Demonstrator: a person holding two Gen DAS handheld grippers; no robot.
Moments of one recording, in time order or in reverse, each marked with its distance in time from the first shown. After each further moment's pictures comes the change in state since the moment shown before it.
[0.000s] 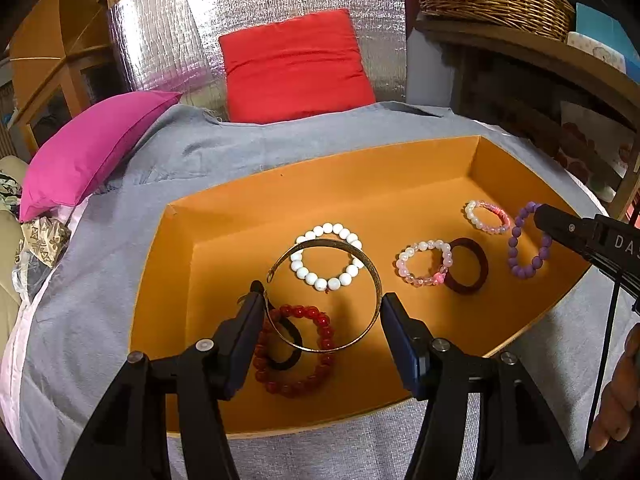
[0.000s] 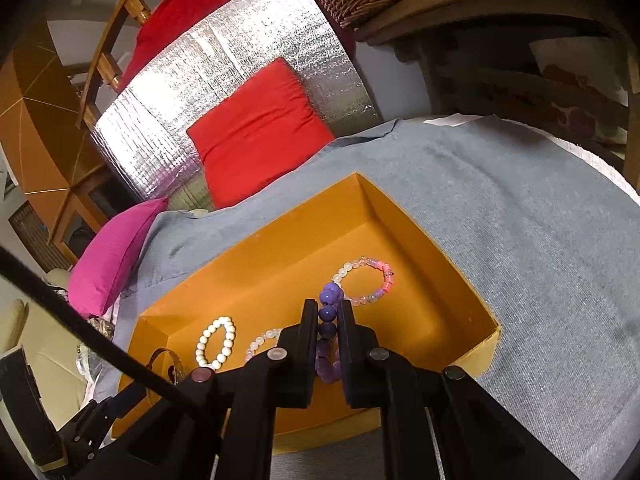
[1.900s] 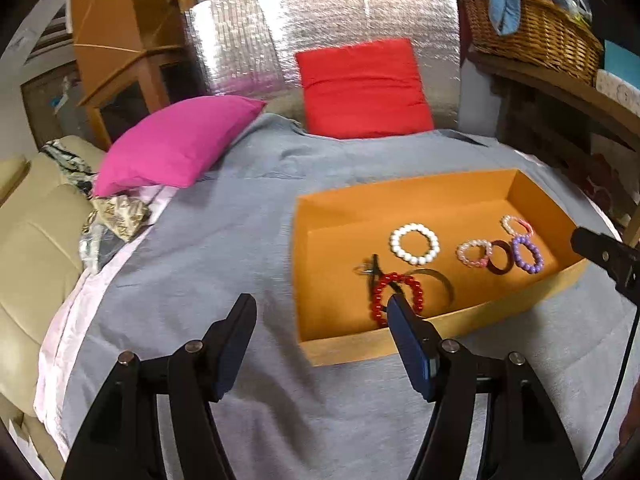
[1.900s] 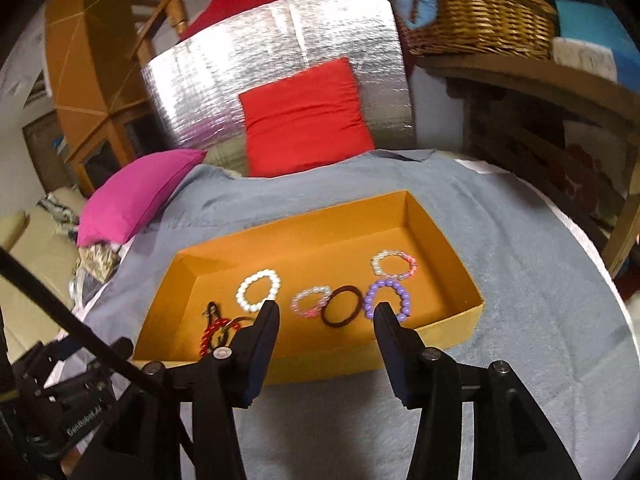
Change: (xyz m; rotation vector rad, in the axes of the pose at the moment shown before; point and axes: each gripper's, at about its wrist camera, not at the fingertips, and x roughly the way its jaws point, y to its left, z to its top) left arm -0.105 0.072 -0.029 -0.104 -0.047 0.157; right arm -0.081 0.077 -0.024 -0.293 0.031 -0.036
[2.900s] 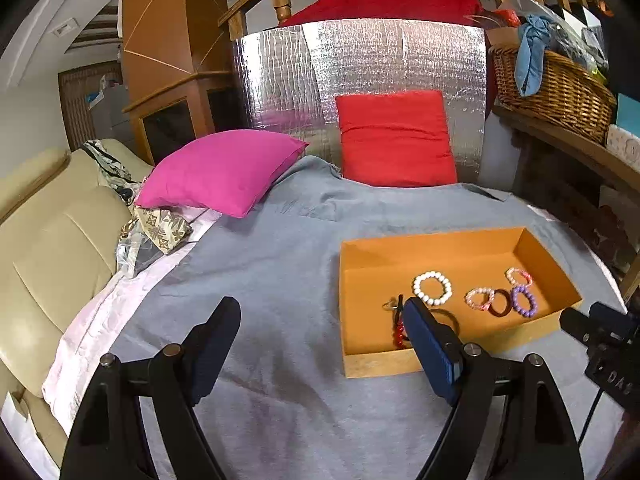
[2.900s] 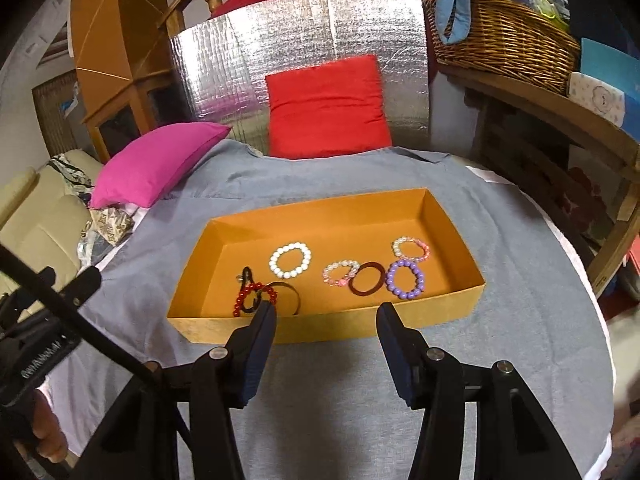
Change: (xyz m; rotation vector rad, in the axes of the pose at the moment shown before) left arm -0.061 0.027 0.010 -0.100 -0.124 0.054; right arm -0.042 0.040 -0.011 -0.095 0.051 -0.031
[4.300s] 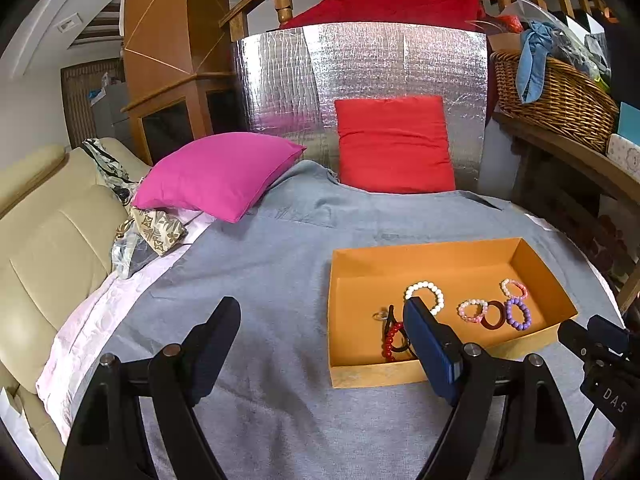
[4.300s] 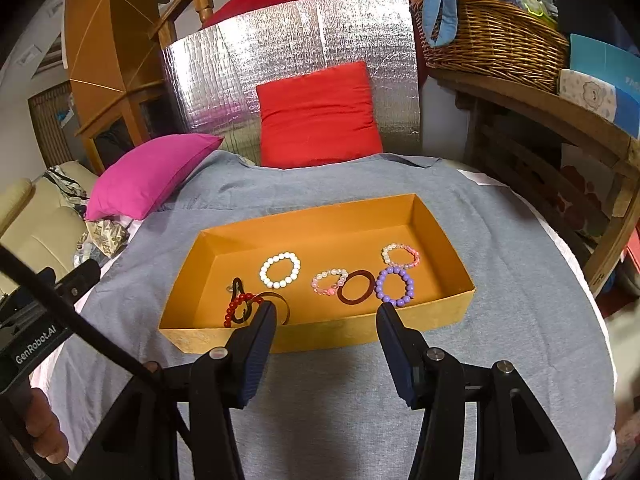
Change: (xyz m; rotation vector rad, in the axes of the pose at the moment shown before) left arm 0.004 -0.012 0.005 -0.014 -0.011 0.003; right arm 0.001 -0.011 0.003 0.025 -0.026 -0.001
